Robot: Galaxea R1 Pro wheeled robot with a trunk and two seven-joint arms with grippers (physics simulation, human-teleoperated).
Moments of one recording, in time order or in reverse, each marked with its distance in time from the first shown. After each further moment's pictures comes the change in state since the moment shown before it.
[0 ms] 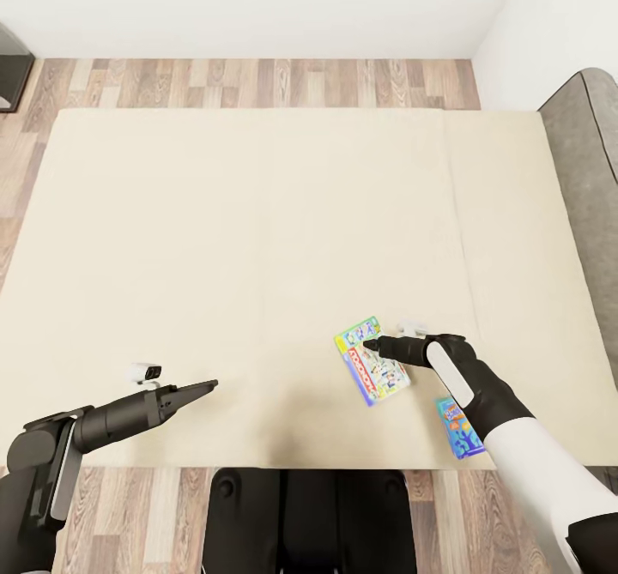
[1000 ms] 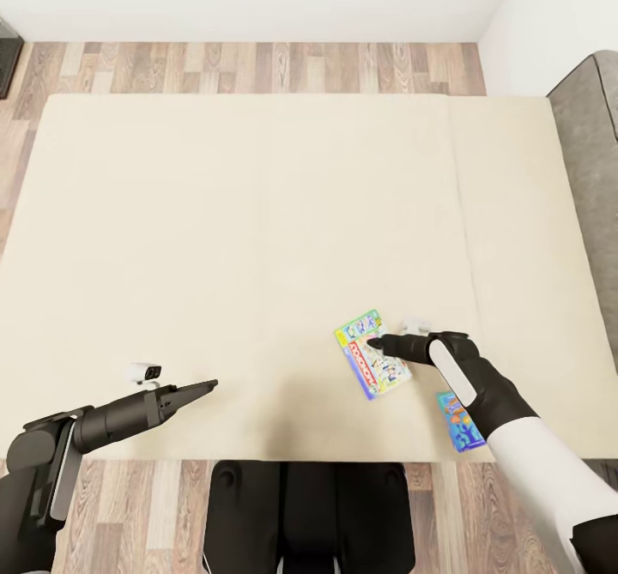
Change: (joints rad) left arm 0.001 0.000 0.001 -0.001 0.000 0.000 -0.001; right arm 0.000 -0.011 -0.001 -0.027 0.033 0.013 -0.012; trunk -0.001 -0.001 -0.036
